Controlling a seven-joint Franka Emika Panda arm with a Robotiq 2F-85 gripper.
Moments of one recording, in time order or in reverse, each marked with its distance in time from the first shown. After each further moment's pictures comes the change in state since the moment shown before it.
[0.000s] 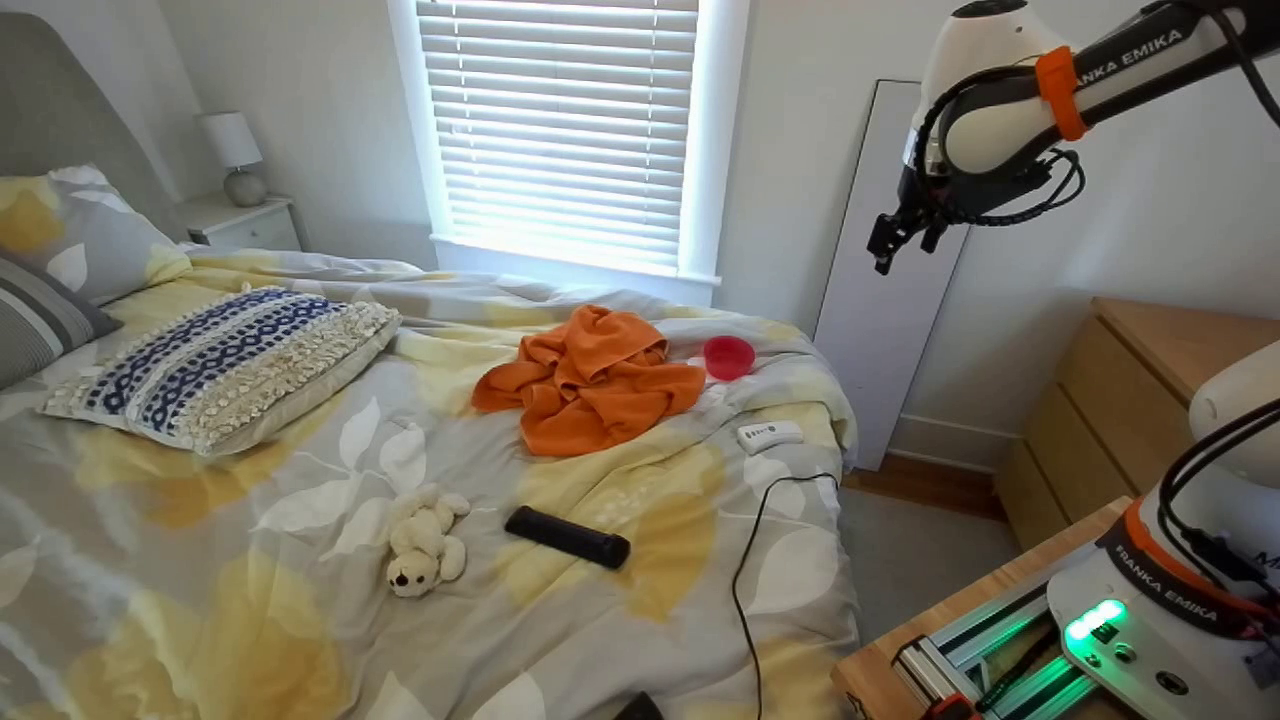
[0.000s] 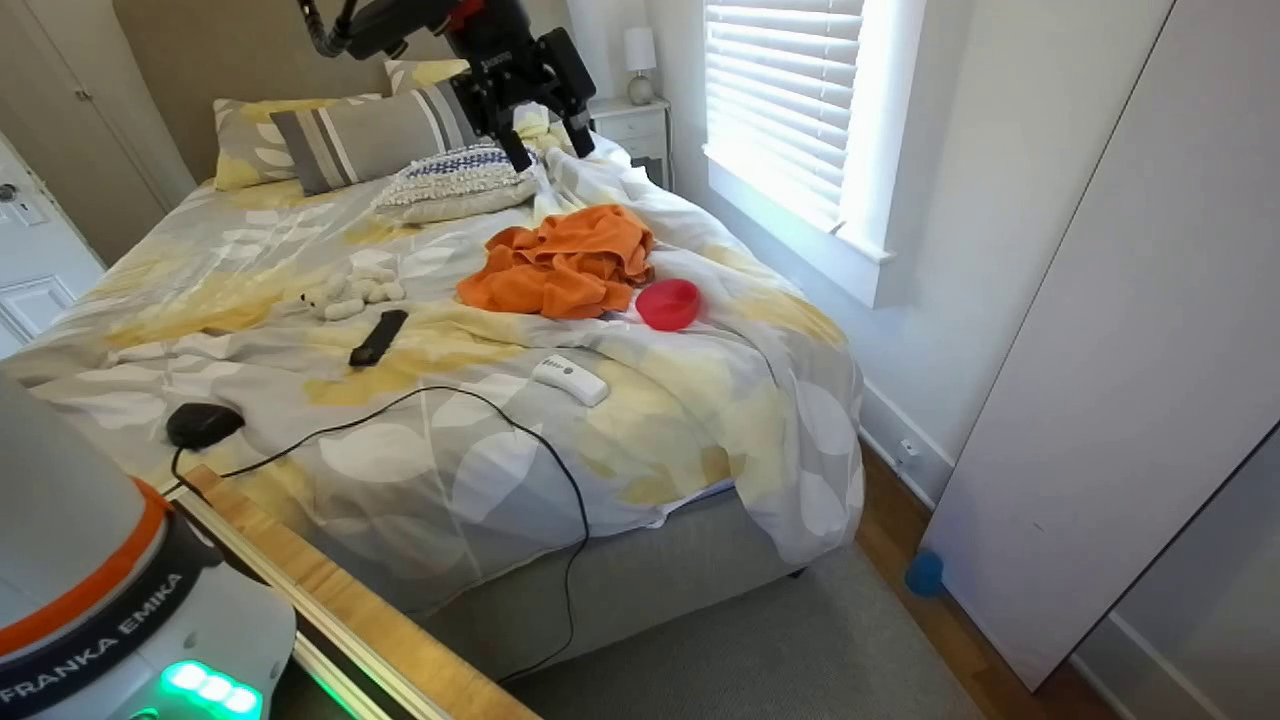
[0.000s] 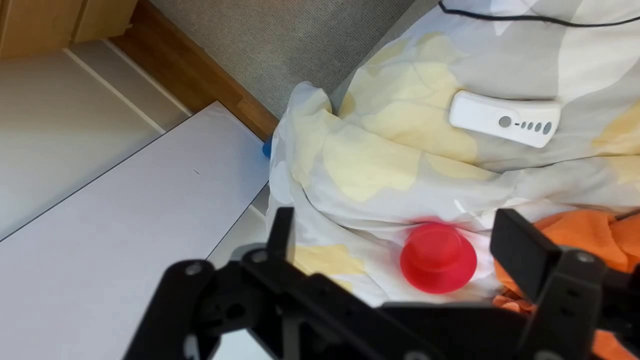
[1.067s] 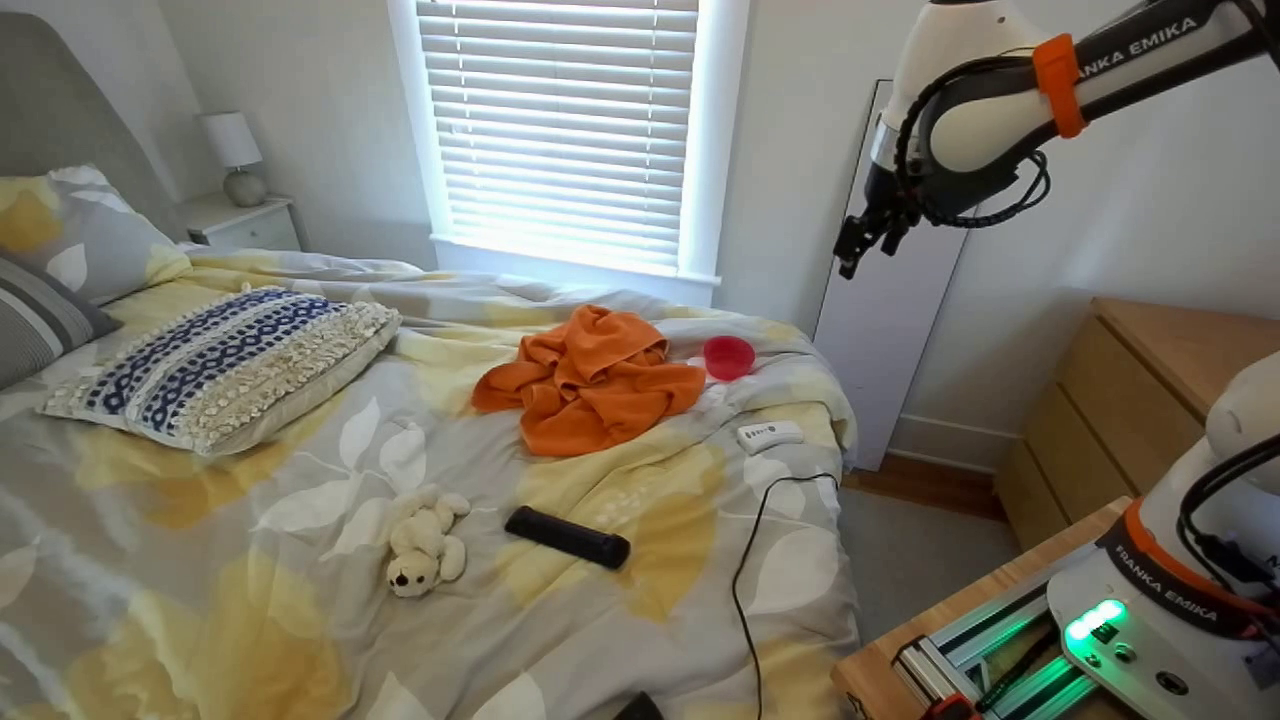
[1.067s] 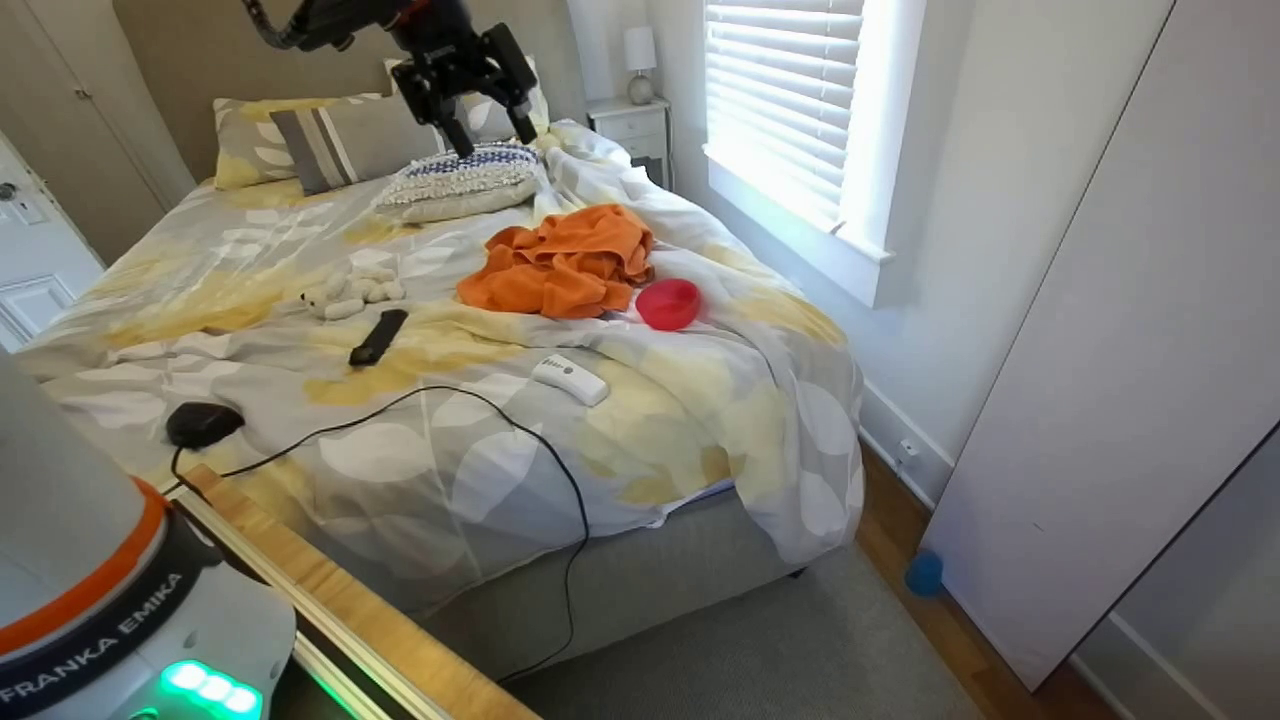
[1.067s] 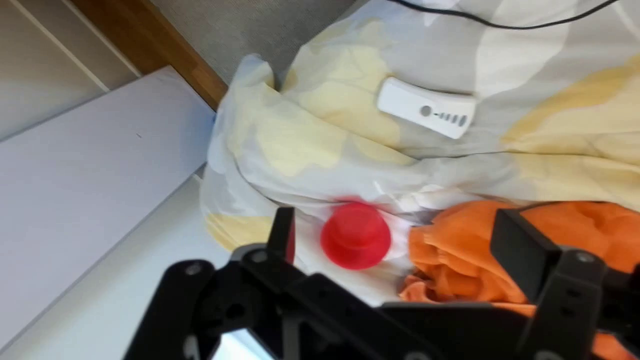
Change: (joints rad) arm 0.138 -0.017 0.027 0.001 0.076 0.006 -0.025
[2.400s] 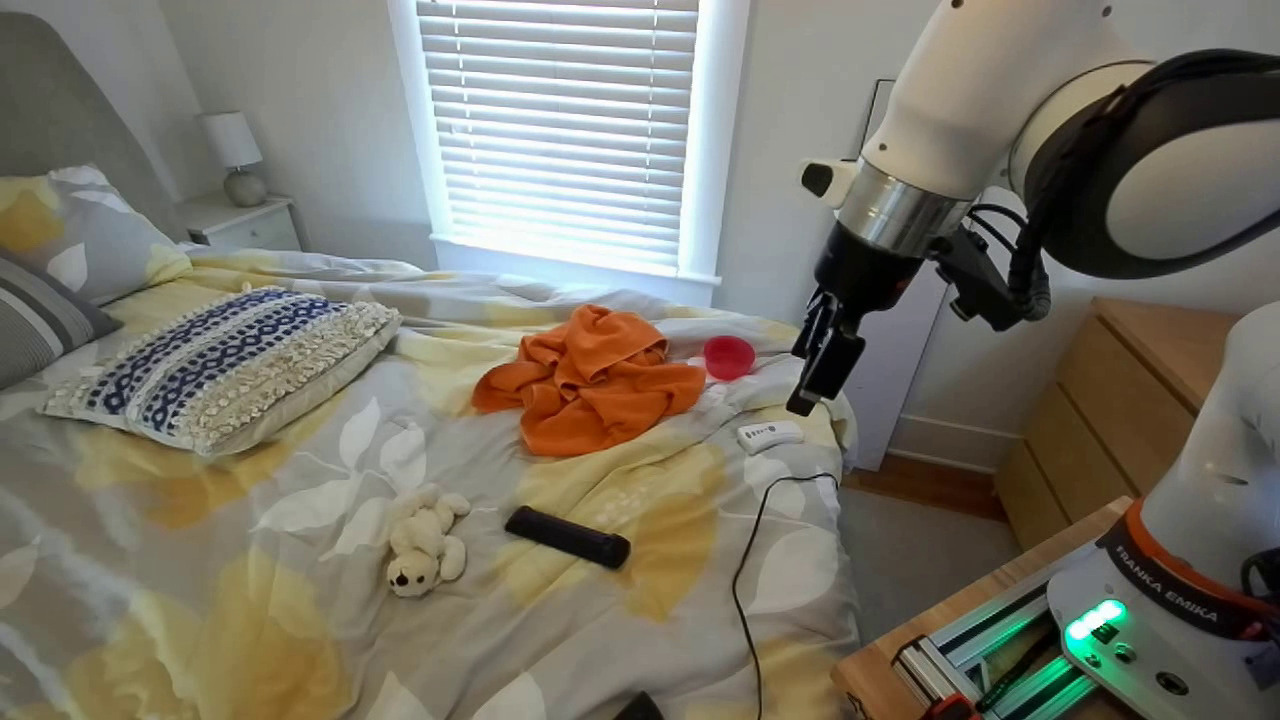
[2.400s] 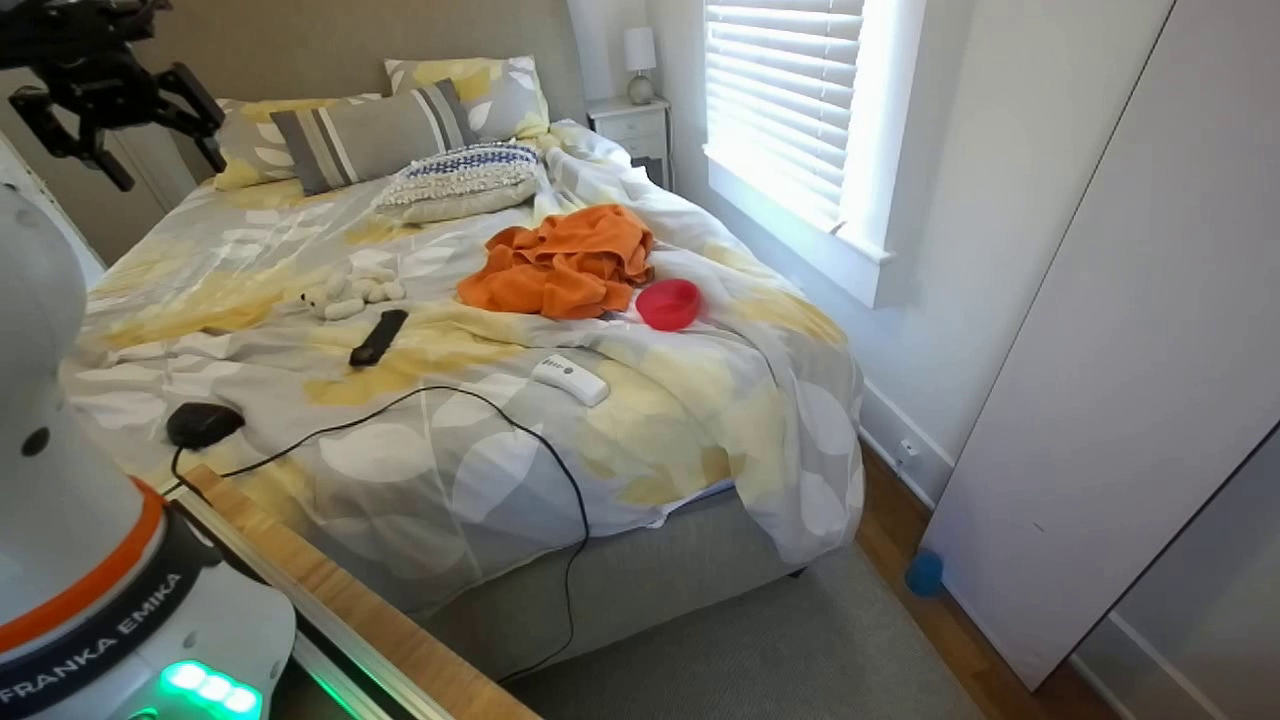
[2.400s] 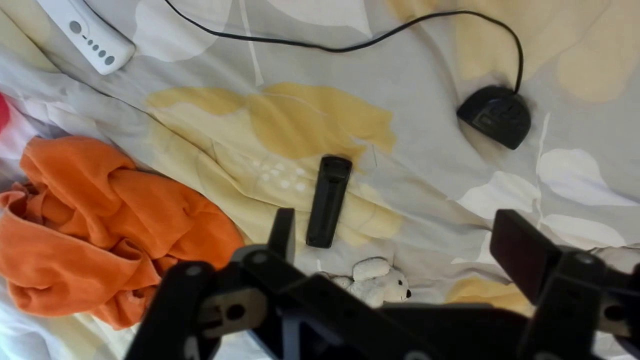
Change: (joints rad) arm 0.579 -0.181 0.174 -0.128 0.382 -0.001 -0.211
